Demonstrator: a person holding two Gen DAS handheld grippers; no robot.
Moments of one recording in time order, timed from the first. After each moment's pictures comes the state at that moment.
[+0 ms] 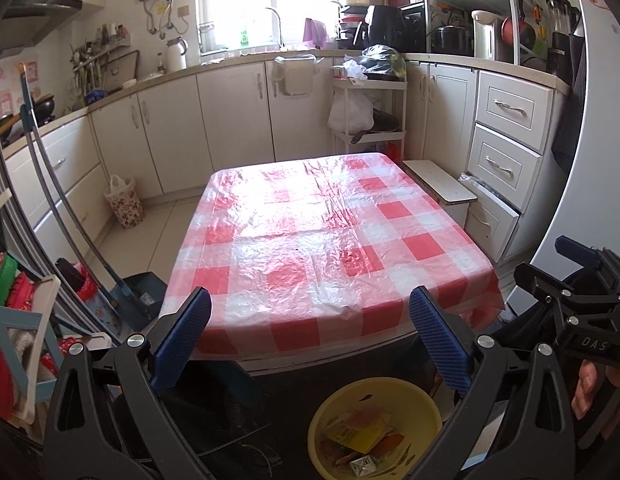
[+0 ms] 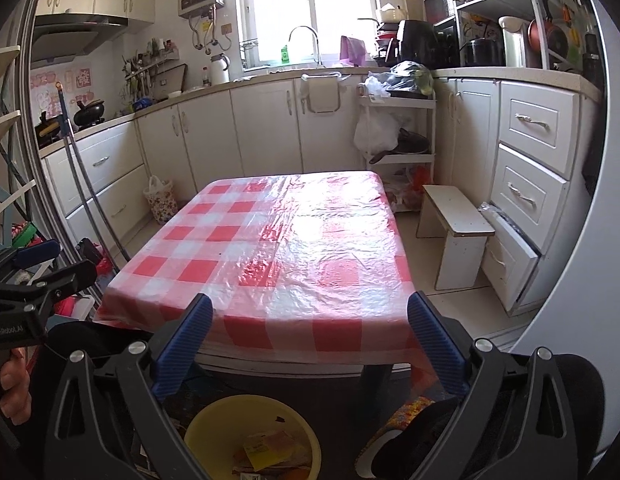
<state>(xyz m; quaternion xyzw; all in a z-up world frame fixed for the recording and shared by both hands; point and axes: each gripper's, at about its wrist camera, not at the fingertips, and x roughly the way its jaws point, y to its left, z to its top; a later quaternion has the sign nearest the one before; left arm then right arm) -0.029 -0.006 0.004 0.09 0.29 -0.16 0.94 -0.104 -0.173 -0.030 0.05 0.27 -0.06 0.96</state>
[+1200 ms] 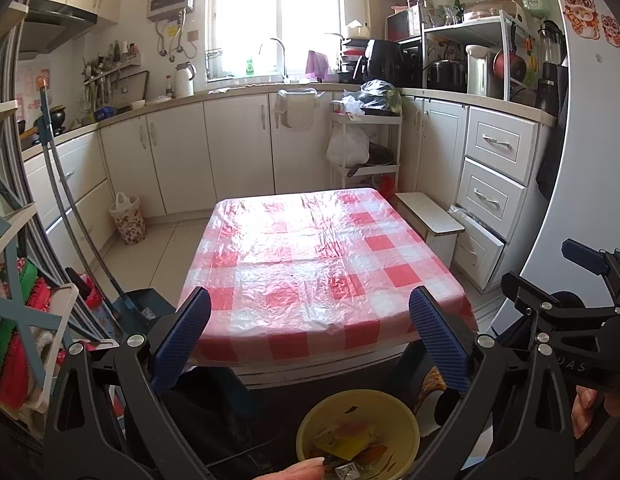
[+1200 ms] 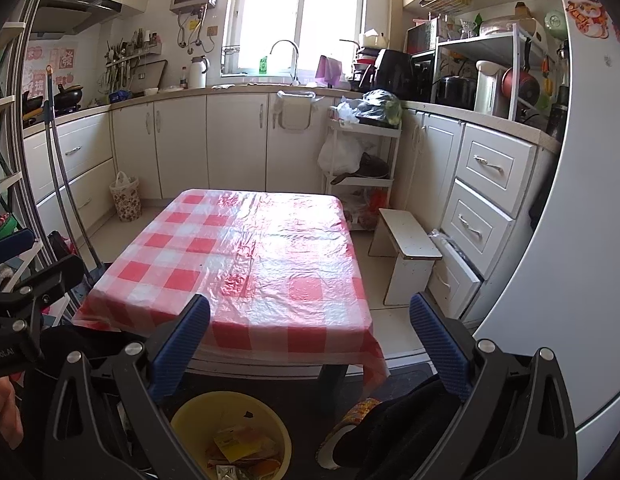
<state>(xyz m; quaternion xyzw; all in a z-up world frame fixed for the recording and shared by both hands) -0.079 0.007 0.049 0.06 0.25 -0.17 0.95 -0.138 -0.131 0.019 -0.01 0.26 -0.15 0.96</state>
